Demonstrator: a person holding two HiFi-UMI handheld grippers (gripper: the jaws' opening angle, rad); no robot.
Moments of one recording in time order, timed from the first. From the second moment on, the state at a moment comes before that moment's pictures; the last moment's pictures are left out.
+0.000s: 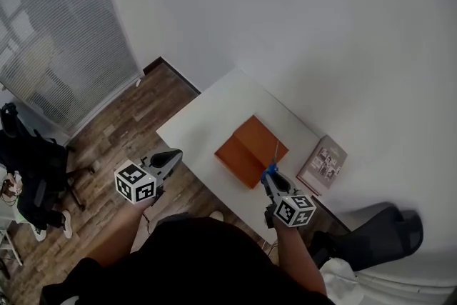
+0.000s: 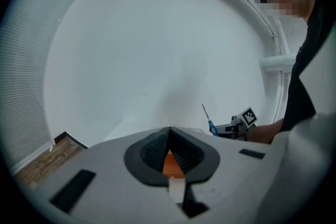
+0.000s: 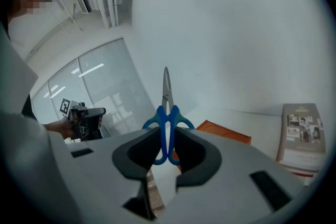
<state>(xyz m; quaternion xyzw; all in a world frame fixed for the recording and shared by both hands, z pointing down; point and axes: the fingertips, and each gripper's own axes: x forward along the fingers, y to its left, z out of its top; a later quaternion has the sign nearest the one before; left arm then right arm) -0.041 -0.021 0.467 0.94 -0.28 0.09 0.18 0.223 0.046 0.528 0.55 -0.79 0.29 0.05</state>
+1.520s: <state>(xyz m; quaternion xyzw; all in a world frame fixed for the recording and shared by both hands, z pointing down) -0.065 -0.129 0.502 0.94 -0.26 0.09 0.22 0.212 -0.021 0.651 0.55 -0.74 0.33 0.20</state>
